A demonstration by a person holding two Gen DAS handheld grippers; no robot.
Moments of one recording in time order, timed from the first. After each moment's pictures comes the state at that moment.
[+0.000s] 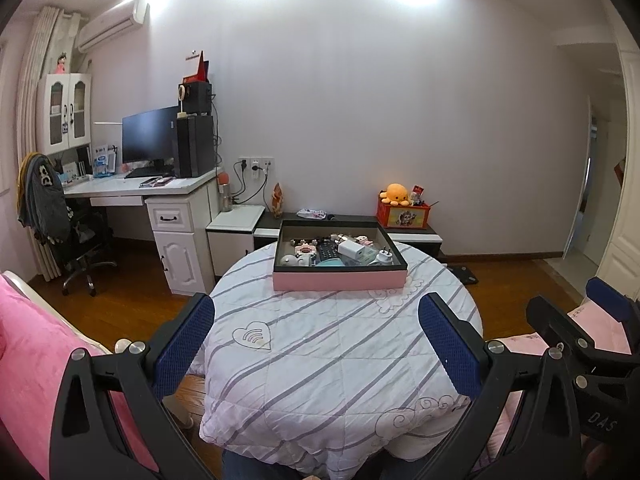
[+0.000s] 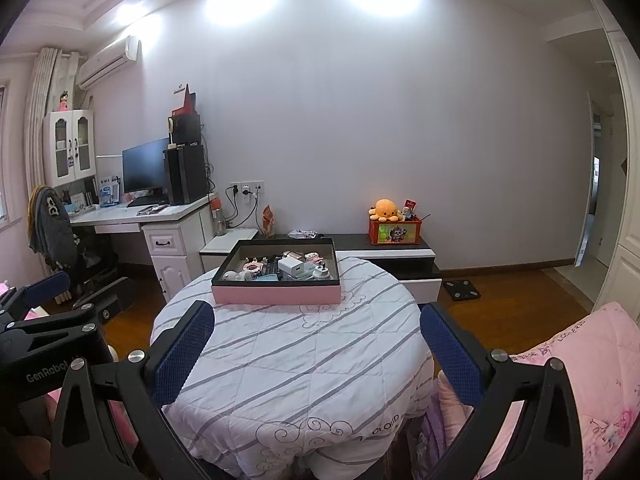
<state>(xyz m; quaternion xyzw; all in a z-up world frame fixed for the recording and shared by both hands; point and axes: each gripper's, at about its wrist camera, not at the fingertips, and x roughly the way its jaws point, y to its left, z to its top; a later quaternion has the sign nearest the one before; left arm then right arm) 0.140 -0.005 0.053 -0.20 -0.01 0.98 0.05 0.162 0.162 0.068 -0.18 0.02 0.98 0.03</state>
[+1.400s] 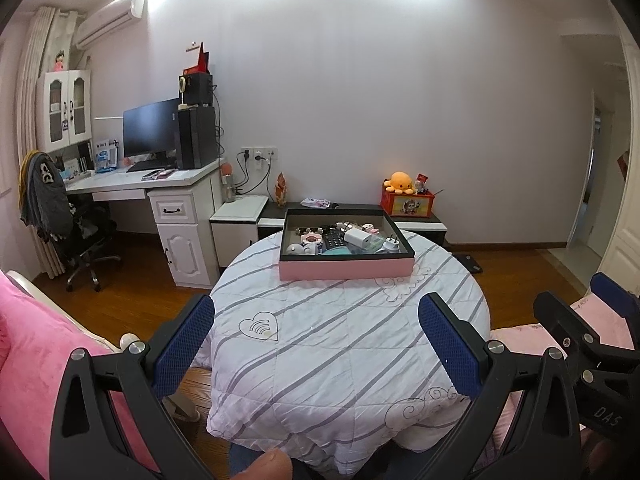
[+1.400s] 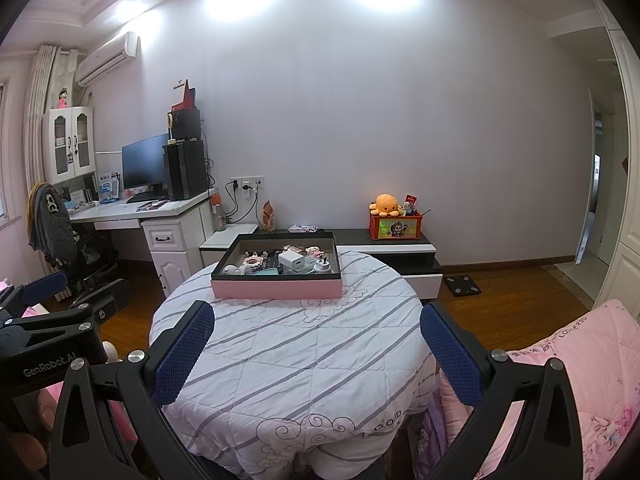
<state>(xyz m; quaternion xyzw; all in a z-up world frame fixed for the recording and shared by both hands) 0.136 -0.012 0.048 -0.22 0.00 0.97 0.04 0.164 0.159 0.065 -0.19 0.02 0.98 0.03</state>
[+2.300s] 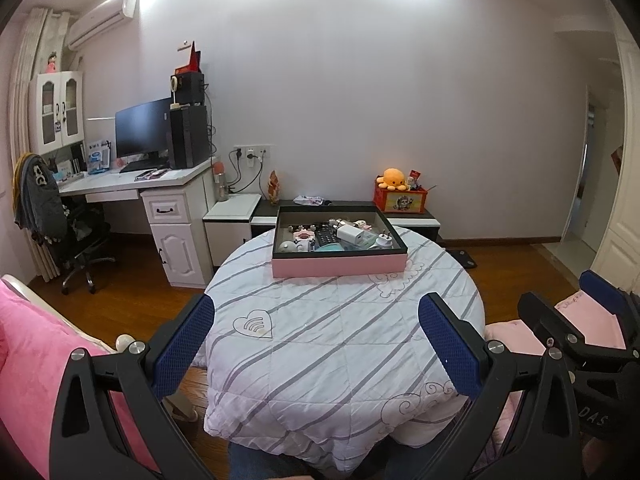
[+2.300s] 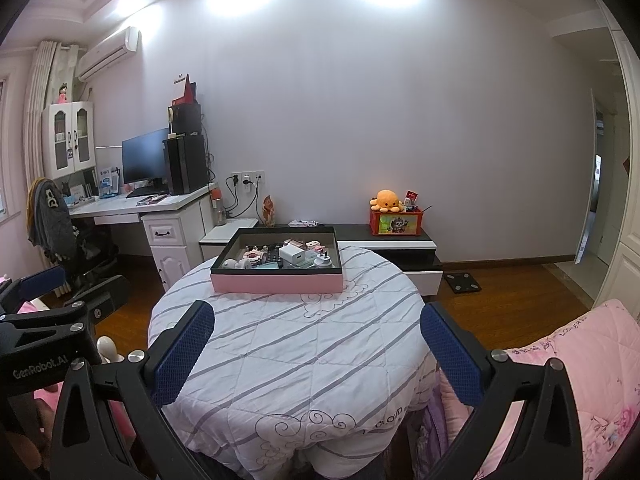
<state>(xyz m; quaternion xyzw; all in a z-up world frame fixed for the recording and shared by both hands) 0.137 -0.008 0.046 -0.22 0.00 0.97 0.06 0.162 0.157 0.061 -0.20 0.01 0.98 0.03</state>
